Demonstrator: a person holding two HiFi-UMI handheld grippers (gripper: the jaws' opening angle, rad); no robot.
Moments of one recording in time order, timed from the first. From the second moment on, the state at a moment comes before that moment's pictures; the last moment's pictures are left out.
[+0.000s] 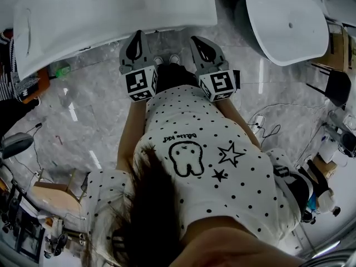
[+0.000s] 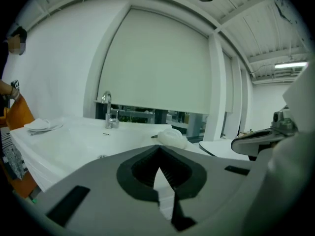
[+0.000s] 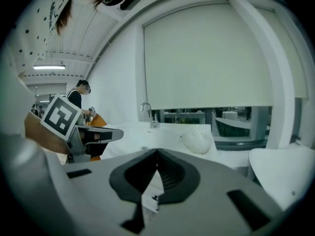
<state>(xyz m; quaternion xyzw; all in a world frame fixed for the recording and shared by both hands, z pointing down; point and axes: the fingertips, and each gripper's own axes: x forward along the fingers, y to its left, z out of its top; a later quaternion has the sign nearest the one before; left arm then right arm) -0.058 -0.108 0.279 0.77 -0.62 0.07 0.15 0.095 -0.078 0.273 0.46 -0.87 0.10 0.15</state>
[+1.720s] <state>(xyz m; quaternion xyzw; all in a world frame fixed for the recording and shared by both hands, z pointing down) 0.016 -0.044 0.215 0.81 -0.57 0.04 0.09 0.120 -0.057 0.257 0.40 -0.90 0.07 0.14</state>
